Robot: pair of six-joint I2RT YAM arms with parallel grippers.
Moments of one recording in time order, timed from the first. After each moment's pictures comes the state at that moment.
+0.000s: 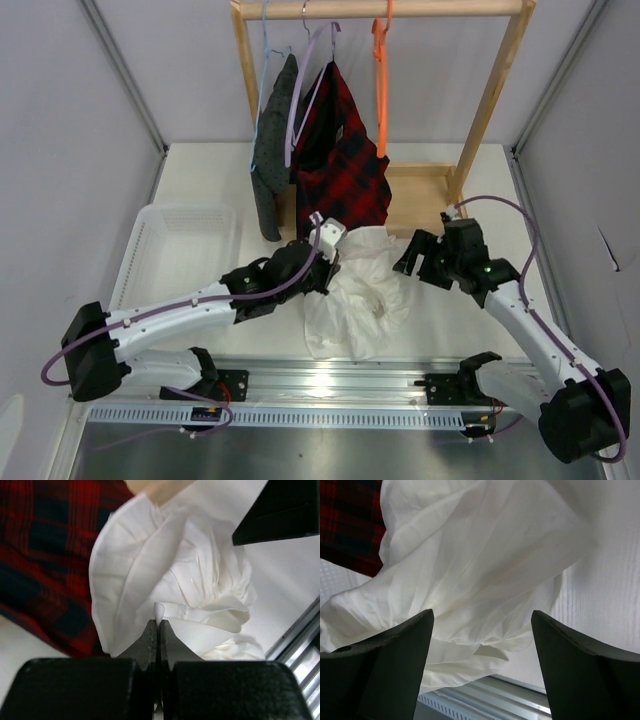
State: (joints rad) left arm -1.04 1.21 0.89 -0.13 -0.25 -0.21; right arm 0.30 1.01 0.76 -0.55 -0.20 0.62
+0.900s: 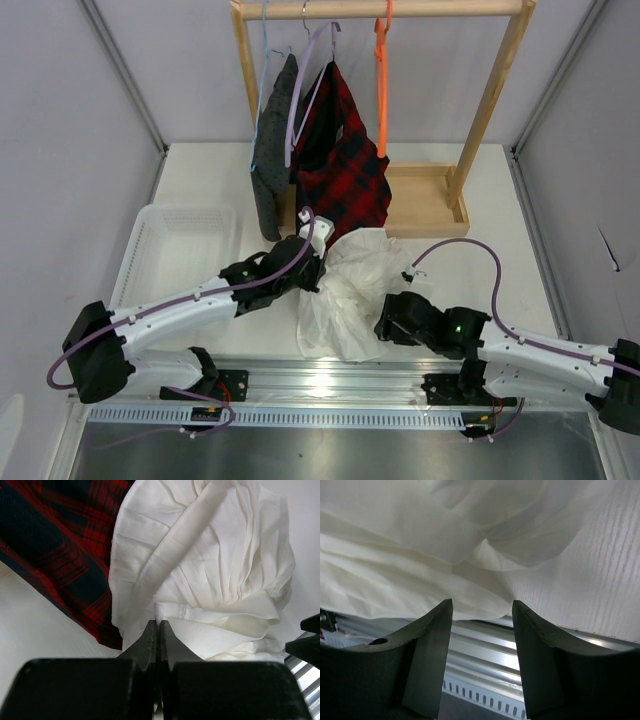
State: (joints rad) left arm -0.95 1.21 0.84 -0.25 -0.23 -0.32; right arm 1.13 0.87 0.55 -0.63 0.33 1.10
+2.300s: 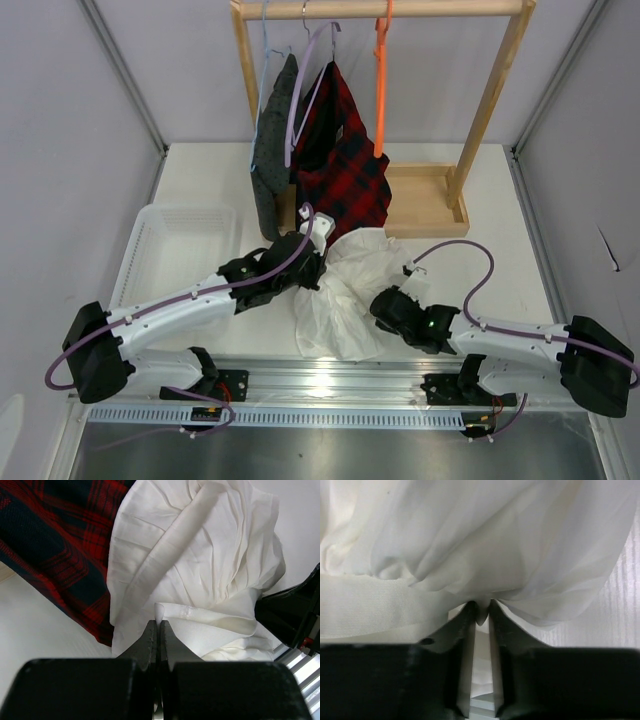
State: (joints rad) left arm -0.95 1.21 0.89 -0.30 -0.22 -0.32; right arm 1.10 1.11 0.49 -0.34 0.53 1.25
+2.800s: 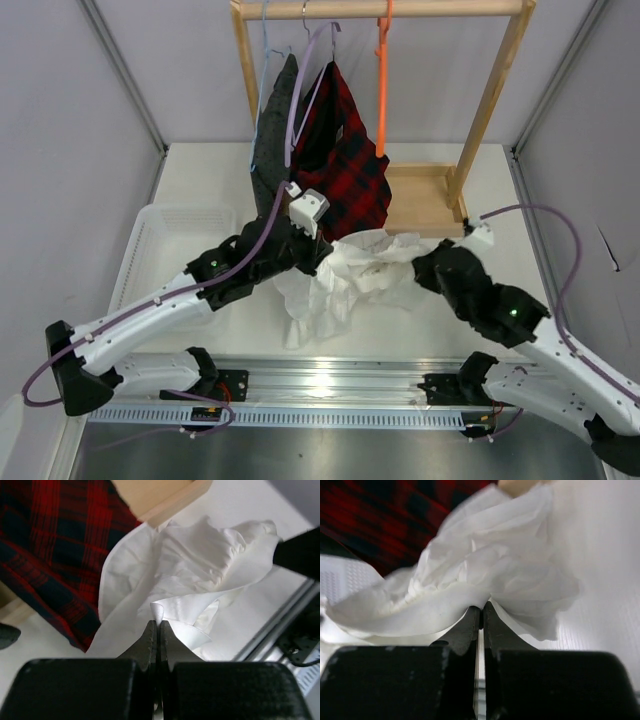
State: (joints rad) left arm -0.94 1.12 1.05 -0.36 -0.14 -0.26; right arm 0.91 0.77 0.82 -0.68 0.59 1.01
